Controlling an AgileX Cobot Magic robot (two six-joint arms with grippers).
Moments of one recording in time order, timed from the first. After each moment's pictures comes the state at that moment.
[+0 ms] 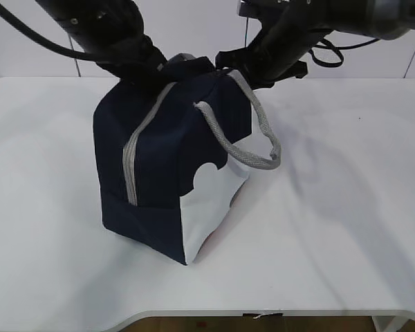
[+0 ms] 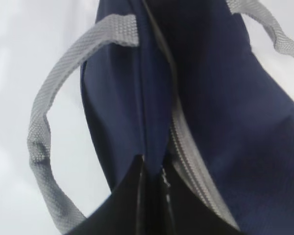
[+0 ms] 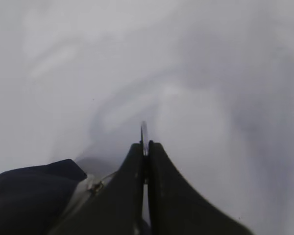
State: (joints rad) left arm -0.53 1.80 -1.65 -0.23 0.94 0.36; right arm 0.30 2.19 -1.93 0.12 0.69 0.13
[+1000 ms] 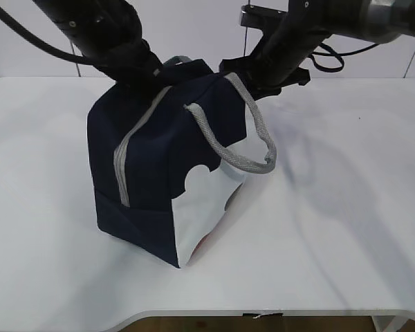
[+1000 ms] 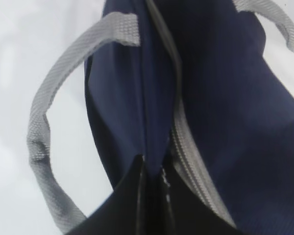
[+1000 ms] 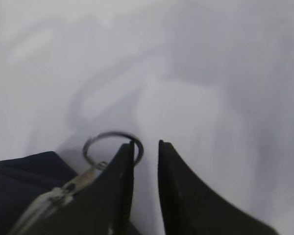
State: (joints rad) left arm -0.53 1.81 -1.65 -0.20 0.95 0.36; right arm 0.29 2.24 -1.99 0.15 0.78 0.13
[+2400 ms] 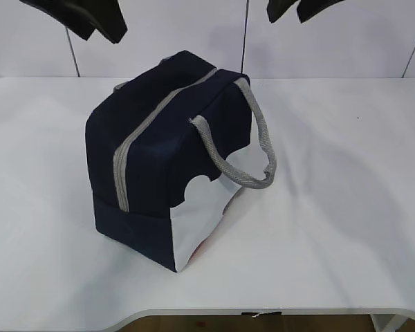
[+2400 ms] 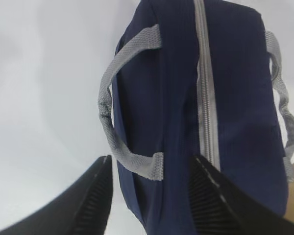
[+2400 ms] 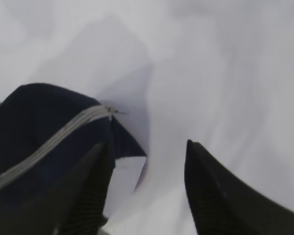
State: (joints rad) left arm -0.47 1.74 -1.86 -0.17 1.25 0.06; right arm 0.28 1.96 -2.19 0.13 1.25 0.01
